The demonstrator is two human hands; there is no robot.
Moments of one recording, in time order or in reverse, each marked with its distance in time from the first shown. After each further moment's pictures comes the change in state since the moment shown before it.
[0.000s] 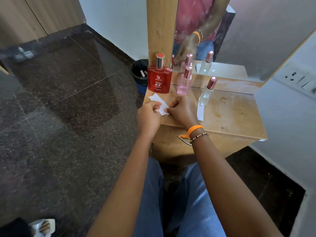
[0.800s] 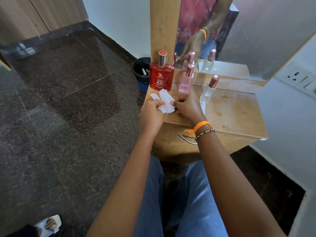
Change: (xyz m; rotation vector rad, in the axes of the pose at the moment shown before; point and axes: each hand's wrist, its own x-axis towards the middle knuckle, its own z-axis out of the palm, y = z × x) left_hand -0.001 0.002 0.003 0.117 0.009 0.085; right_hand 0.006 0.002 -0.011 0.121 -0.079 0.049
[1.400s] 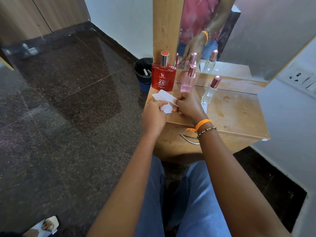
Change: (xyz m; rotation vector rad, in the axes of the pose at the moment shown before) left_hand -0.002 -0.003 0.003 -0.018 0.032 0.056; right_hand 0.005 0.002 0.003 0.019 -0.050 -0.019
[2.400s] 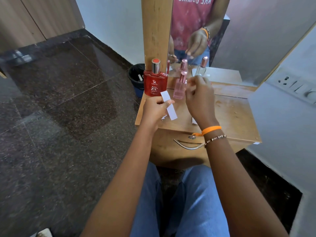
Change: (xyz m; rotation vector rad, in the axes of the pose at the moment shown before) left_hand 0.024 0.033 0.002 -0.518 -0.226 -0.228; right_hand -0.021 -0.022 -0.047 -0.212 0.502 -0.405
